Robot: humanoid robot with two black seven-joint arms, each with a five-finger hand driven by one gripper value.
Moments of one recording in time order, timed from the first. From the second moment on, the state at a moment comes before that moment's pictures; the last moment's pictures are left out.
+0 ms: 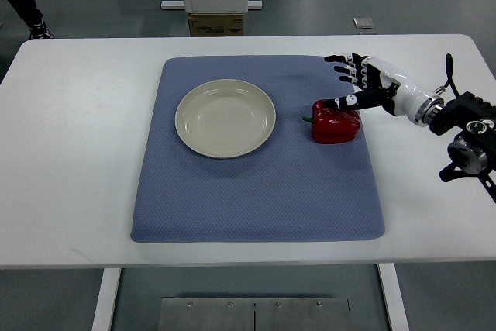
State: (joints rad) left arm -0.01 0.00 -0.22 -0.22 0.01 0.06 -0.05; right arm 0.74 -0.34 0.80 0.97 -0.92 0.27 0.08
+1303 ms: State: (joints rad) left arm -0.01 0.00 -0.22 -0.22 0.01 0.06 -0.05; right arm 0.83 -0.36 0.54 0.91 -1.10 0.19 0.09
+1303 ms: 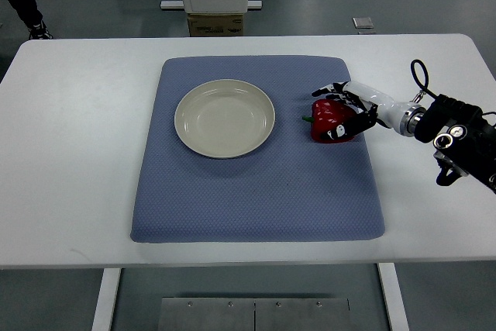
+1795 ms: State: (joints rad) left arm -0.01 0.00 -0.22 -0.22 0.01 0.06 -0.05; right arm 0.85 -0.38 0.49 0.90 -1.10 0.19 0.09
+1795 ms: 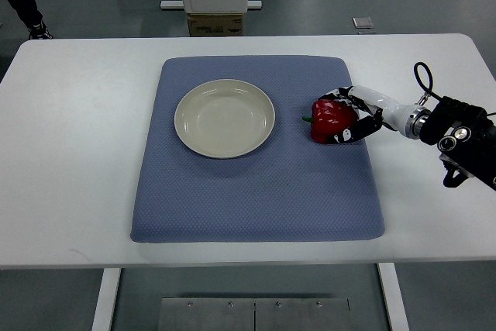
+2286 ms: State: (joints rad) left arm -0.01 0.00 -0.22 -0.22 0.01 0.06 -0.05; right arm 0.87 -0.38 0.49 0.90 -1.09 0.17 0.11
